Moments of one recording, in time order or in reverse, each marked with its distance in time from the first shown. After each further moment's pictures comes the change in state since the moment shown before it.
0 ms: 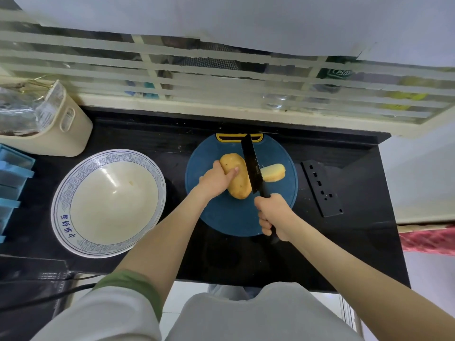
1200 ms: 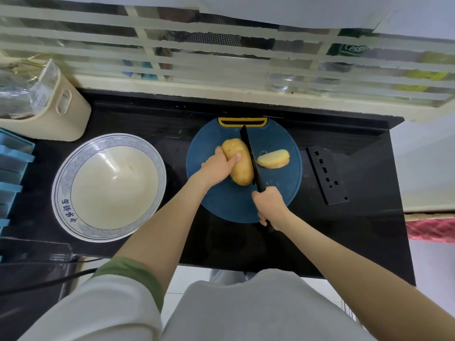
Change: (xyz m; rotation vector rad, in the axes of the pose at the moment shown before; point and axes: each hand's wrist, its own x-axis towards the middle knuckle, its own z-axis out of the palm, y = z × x) left_hand 0.002 -0.004 0.002 -0.022 -0.035 0.006; right_hand 0.036 0.027 0.013 -0.138 0.095 -0.031
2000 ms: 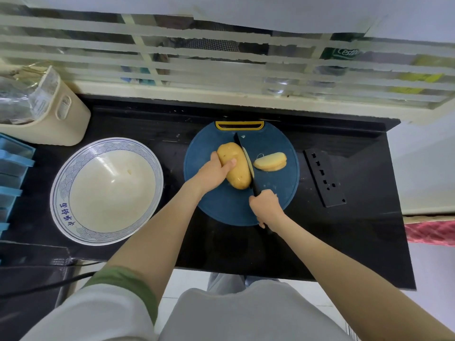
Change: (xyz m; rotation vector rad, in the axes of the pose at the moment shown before) left_hand -0.004 -0.008 0.000 -0.101 -0.028 0.018; right_hand 0.013 0.006 -0.001 -0.251 0.023 -0.122
